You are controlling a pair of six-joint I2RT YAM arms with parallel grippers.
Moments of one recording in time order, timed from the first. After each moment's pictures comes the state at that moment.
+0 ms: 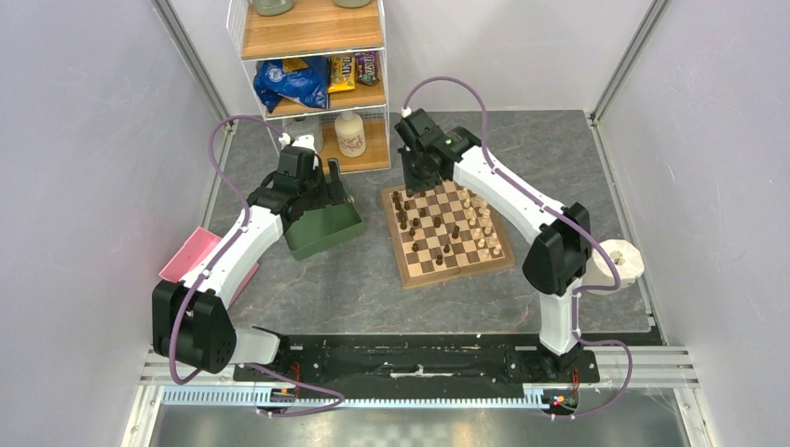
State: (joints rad) left arm -0.30 1.35 1.06 -0.44 -0.12 -0.36; right arm 0.71 1.96 1.93 -0.96 0.12 0.45
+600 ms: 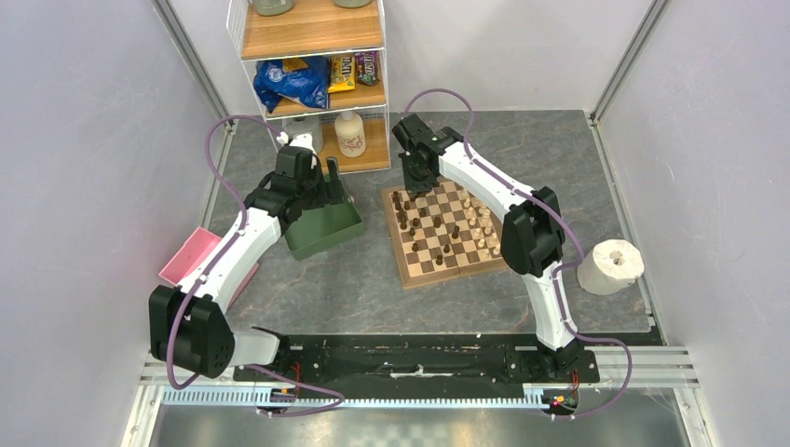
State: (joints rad) left arm -0.30 1.32 1.06 -0.44 -0.12 -0.36; right arm 0.63 2.19 2.05 -0.97 0.12 0.45
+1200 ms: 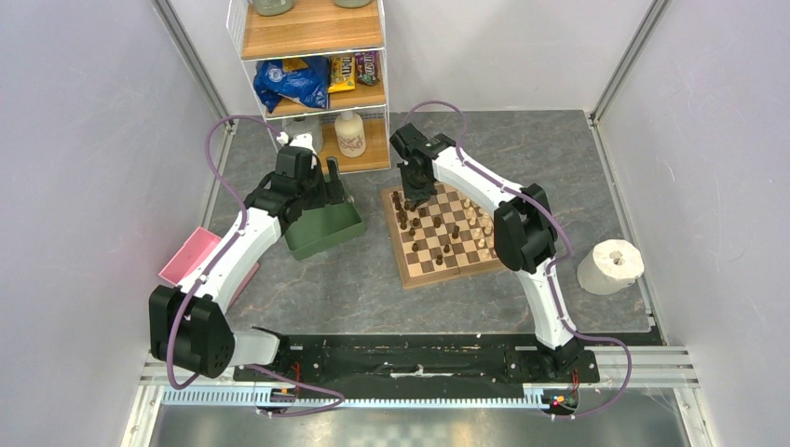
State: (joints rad) left arm -0.30 1.32 1.06 -0.44 -0.12 -0.36; right arm 0.63 2.26 2.03 -0.96 0.10 0.45
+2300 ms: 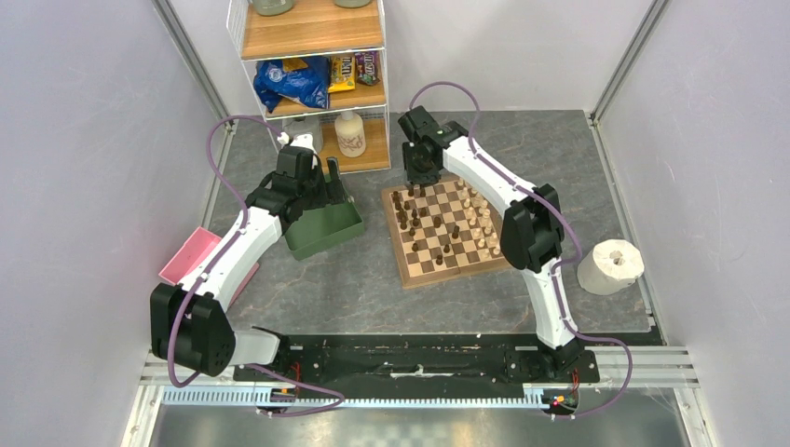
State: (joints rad) left arm -0.30 1.33 1.06 -0.44 -0.12 -0.37; right arm 0.60 2.23 2.09 -0.94 0.10 0.45
